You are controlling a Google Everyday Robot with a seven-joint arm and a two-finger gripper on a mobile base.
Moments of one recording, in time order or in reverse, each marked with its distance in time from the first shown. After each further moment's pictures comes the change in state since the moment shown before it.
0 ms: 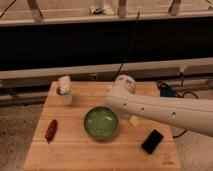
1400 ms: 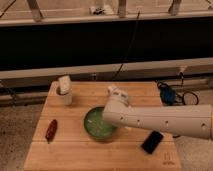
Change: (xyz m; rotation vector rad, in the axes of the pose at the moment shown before) arm -0.039 -0.018 0.054 0.089 -0.007 -0.226
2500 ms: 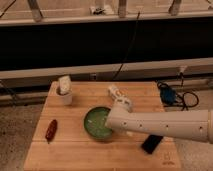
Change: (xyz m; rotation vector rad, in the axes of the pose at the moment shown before) arm -0.018 0.017 0.038 -0.002 -0.060 -0.039
